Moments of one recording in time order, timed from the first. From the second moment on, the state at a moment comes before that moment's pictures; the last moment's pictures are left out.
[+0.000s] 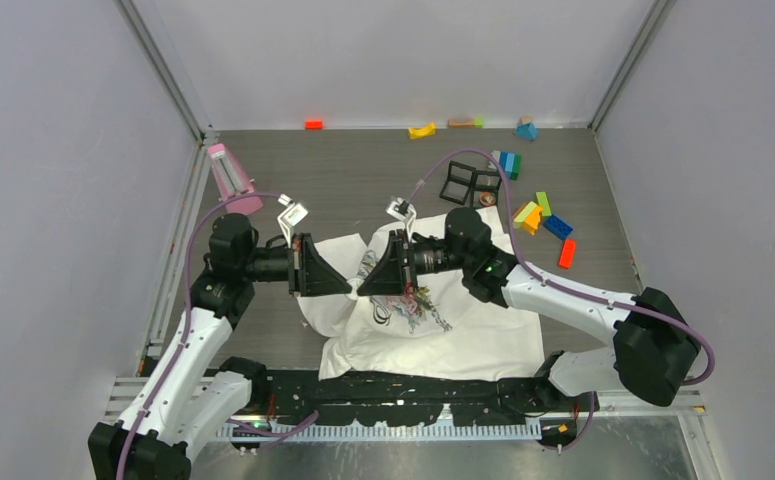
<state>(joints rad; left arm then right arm) -0.25 0.81 0.67 -0.11 1.26 -0.58 0.83 1.32 0.80 0.48 -0.84 0.68</state>
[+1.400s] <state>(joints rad) -0.24 0.81 0.66 -0.12 1.17 -0.53 0.82 1.32 0.82 0.39 -0.69 0.69</state>
